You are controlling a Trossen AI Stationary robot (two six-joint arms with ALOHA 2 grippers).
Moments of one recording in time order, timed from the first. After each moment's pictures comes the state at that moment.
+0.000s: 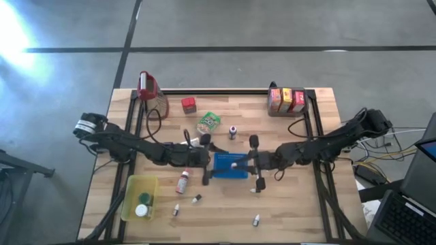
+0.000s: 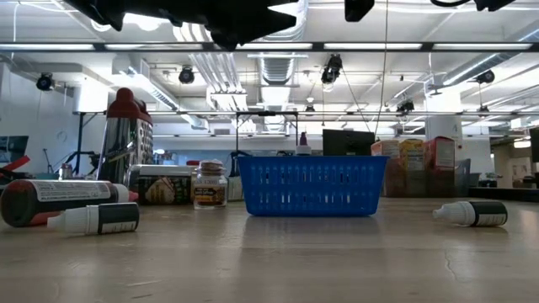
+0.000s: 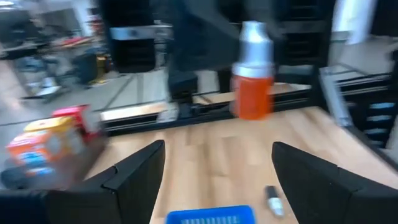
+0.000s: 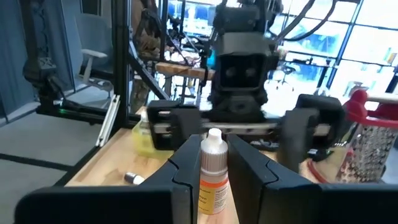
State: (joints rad) left arm -0.24 1.50 0.81 0.63 -0.24 0.12; right arm 0.32 1.35 0.70 0.65 0.21 -0.08
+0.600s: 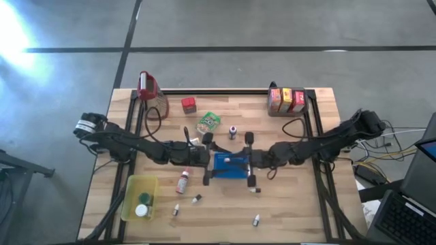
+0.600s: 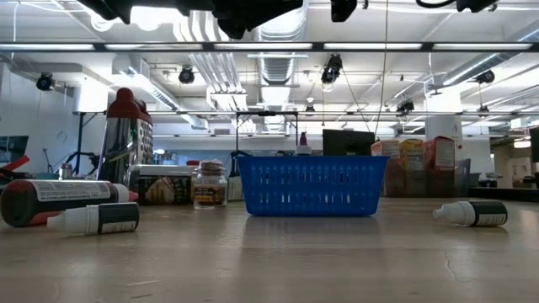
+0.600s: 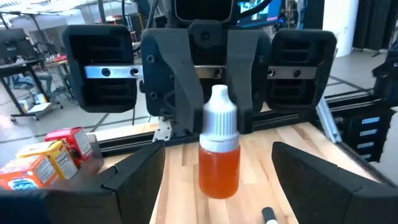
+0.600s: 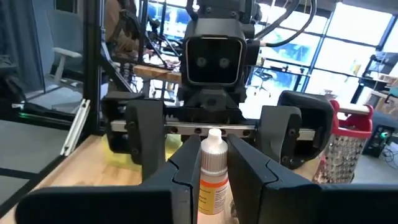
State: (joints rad) left arm -0.23 1.50 0.85 0.66 -0.19 0.15; right arm 0.29 1.44 0.77 0.69 0.26 -0.14
